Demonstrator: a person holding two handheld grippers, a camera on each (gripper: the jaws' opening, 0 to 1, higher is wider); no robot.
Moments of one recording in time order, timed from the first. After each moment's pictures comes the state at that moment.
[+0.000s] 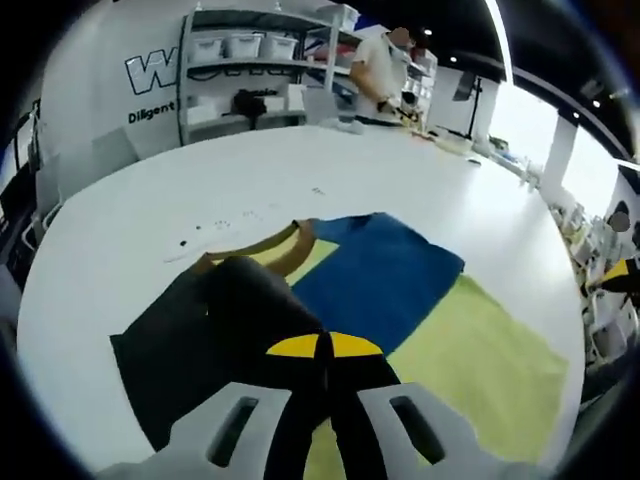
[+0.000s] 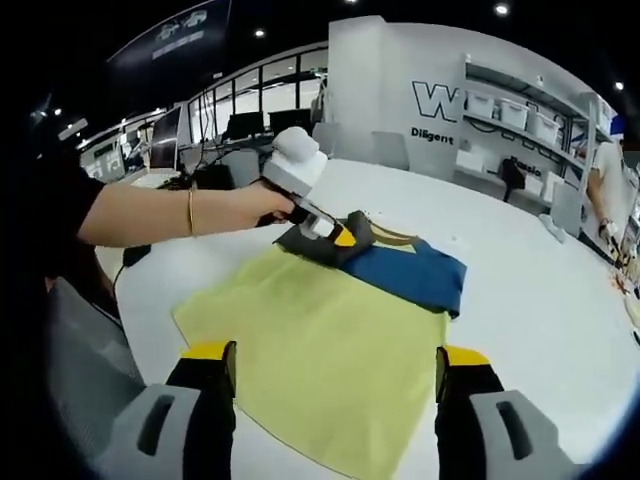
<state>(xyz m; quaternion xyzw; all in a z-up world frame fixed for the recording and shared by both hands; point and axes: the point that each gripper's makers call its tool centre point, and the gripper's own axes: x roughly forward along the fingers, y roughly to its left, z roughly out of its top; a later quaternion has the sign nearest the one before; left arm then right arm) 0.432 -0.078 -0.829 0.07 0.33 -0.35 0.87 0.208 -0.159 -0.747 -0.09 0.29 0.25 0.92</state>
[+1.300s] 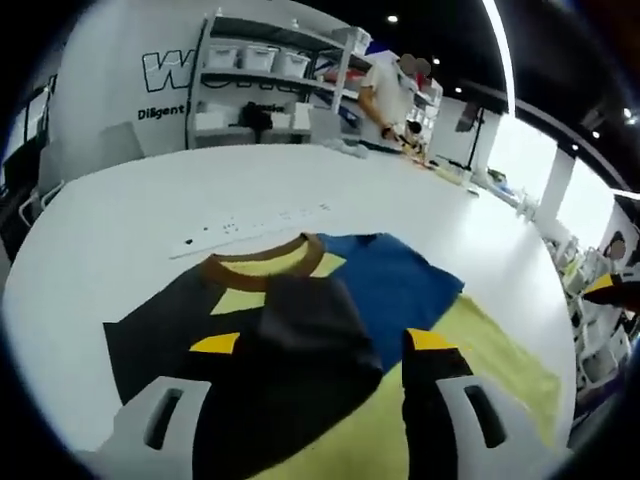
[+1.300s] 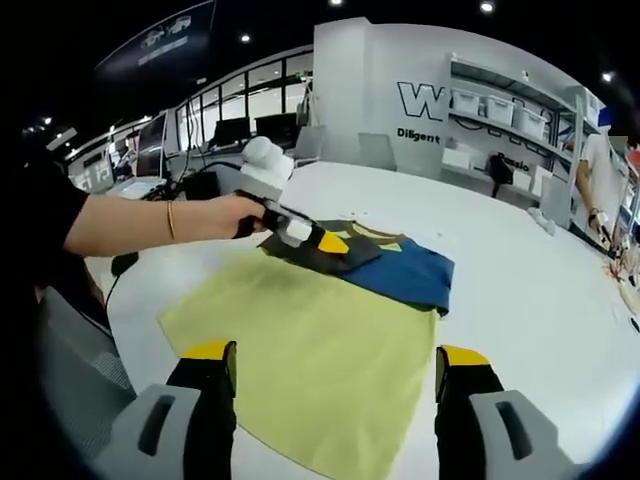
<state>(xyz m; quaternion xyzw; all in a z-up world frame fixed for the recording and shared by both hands) 0.446 -0.057 -0.827 0.00 0.30 -0.34 0.89 0.217 -0.170 -0.752 -0.07 0.29 0.22 0.93</state>
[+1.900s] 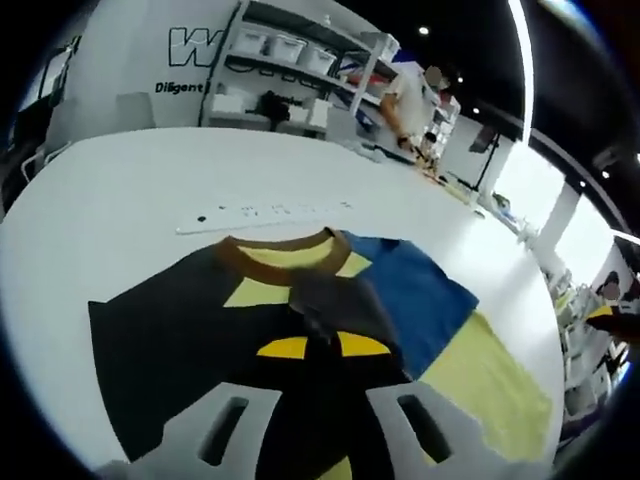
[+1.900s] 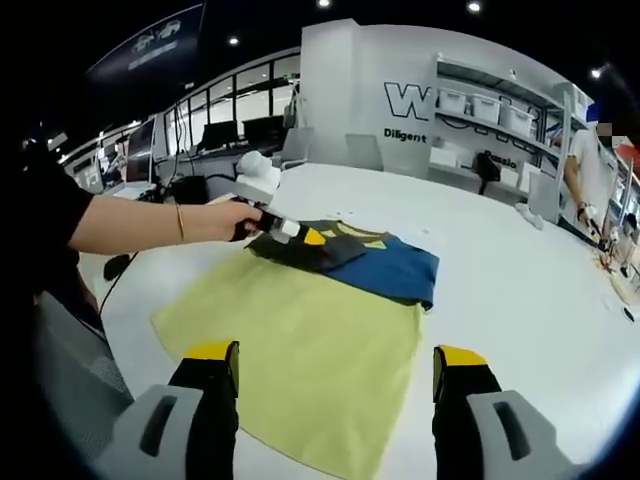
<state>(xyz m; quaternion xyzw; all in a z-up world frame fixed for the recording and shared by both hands) 0.462 -0.060 -0.843 -0.07 0.33 -0.34 0.88 0.215 -0.187 -0.751 -0.07 0.29 0.20 0.94</state>
